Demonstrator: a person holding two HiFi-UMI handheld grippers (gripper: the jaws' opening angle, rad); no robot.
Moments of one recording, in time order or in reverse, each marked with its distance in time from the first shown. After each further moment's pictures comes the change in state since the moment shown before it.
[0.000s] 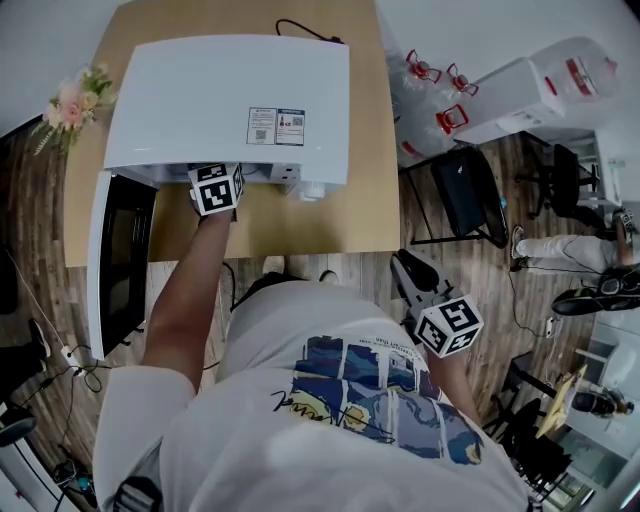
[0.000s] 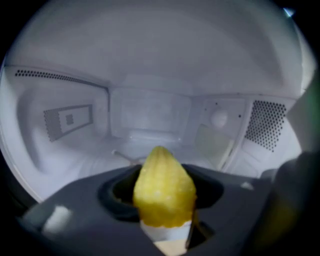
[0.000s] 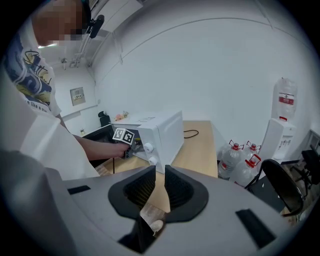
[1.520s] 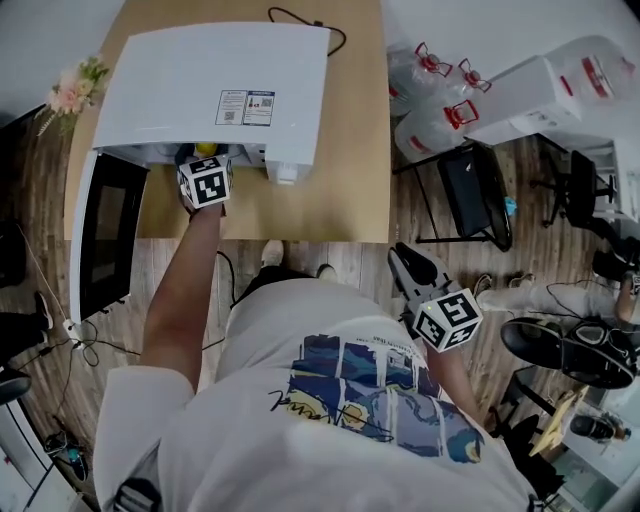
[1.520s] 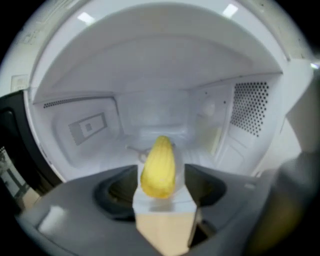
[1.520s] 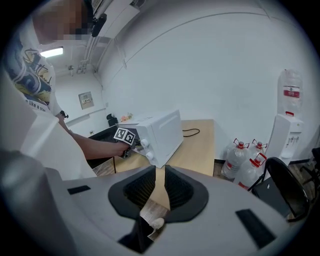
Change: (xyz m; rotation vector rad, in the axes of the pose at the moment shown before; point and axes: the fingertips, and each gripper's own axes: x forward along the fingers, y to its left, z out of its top) left arm -0.030 -0.012 -0.013 0.100 0.066 0.195; right arm -0.028 -0.048 -0.021 -0.004 -0.014 0.107
